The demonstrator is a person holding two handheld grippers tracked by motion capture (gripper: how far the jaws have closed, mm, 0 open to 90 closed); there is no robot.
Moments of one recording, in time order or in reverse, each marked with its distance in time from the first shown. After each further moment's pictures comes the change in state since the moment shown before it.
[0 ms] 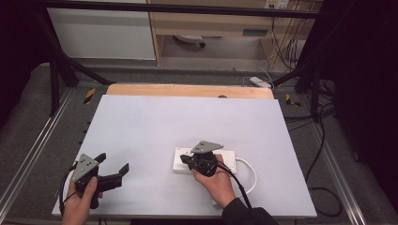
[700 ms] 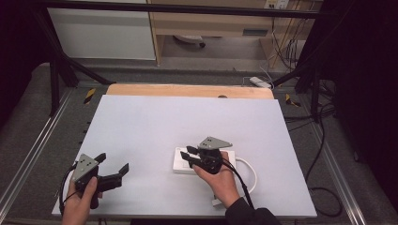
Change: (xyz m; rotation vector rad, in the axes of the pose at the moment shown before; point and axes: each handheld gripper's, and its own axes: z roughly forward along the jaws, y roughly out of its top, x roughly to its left) left arm 0.000 0.000 0.000 0.000 0.000 0.000; right arm -0.005 0.011 -0.018 -0.107 -0.024 0.037
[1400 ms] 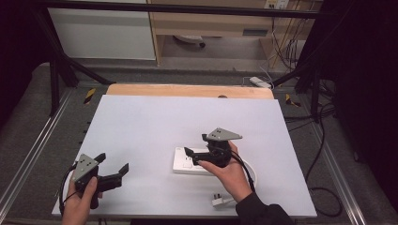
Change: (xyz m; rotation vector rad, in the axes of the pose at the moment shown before) left arm 0.000 0.000 0.000 0.000 0.005 0.003; right arm -0.015 0.024 -0.022 -0.025 -0.063 0.001
